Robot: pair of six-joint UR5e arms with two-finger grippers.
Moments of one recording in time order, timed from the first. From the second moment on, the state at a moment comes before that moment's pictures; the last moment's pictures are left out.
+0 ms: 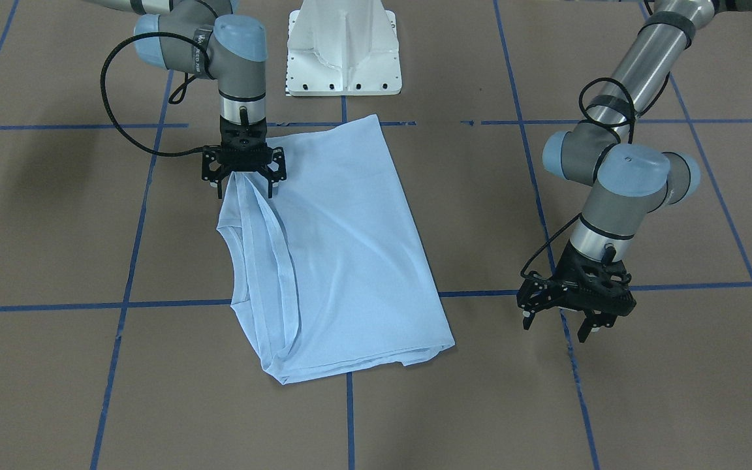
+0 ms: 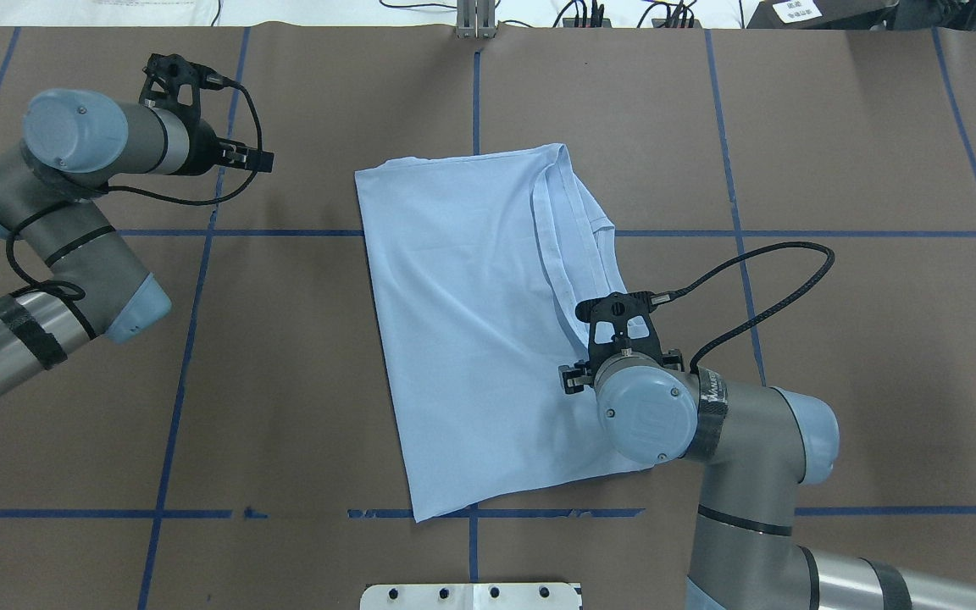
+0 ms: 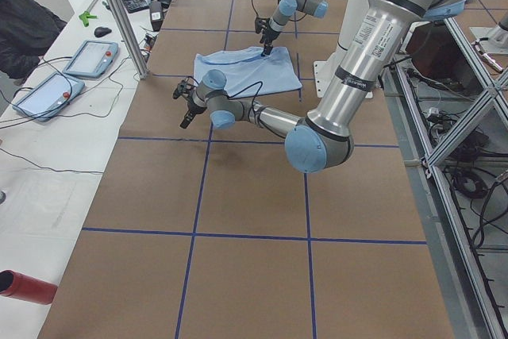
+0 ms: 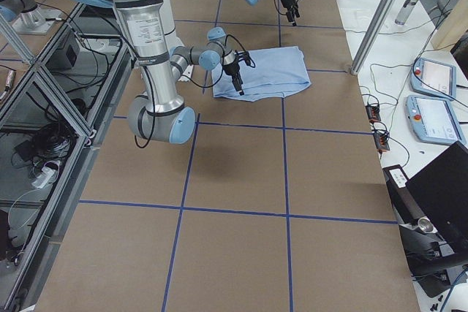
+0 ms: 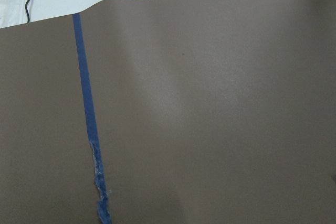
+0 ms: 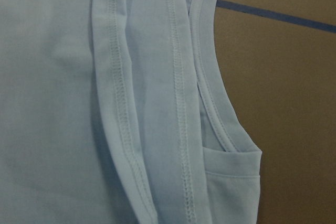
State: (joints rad) left arm -0.85 -2.07 -1.27 -2.42 -1.75 -0.78; right arm 0.32 -1.18 1.83 -1.55 1.36 1.19
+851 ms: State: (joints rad) left arm -0.85 -2.07 -1.28 -2.42 -1.75 -0.78; right arm 0.39 -1.22 1.83 -1.59 1.40 1.13
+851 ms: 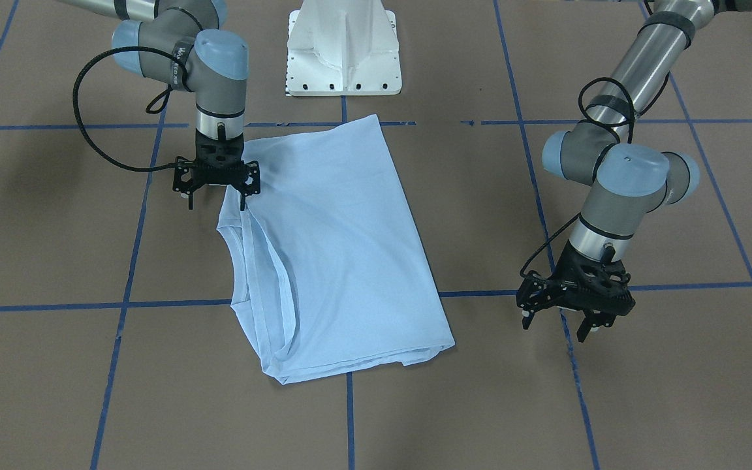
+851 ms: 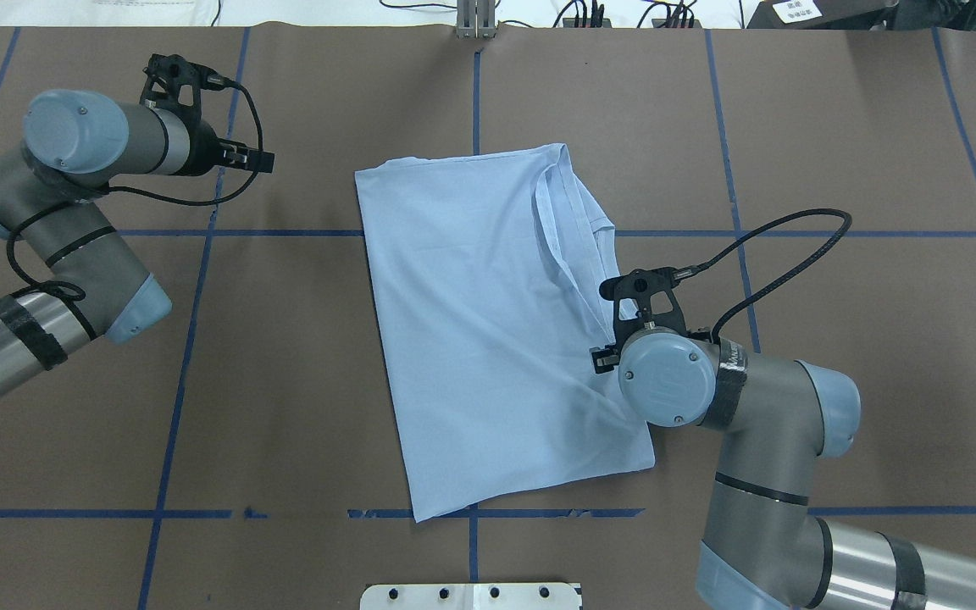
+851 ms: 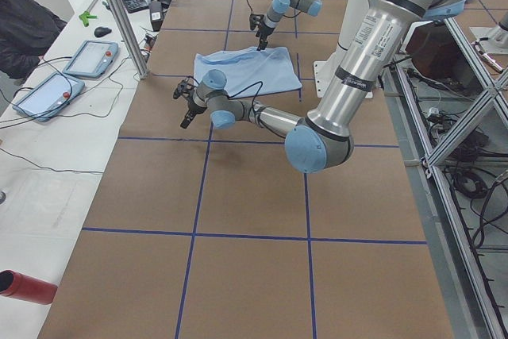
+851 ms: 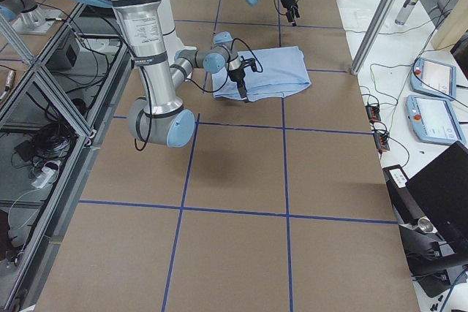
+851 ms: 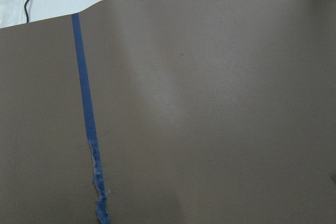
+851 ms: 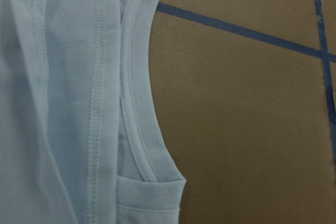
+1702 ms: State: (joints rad) left arm -0.79 -2.05 -1.43 -2.40 -1.80 -1.04; right arm 0.53 -1.25 1.85 -1.37 1.60 1.12
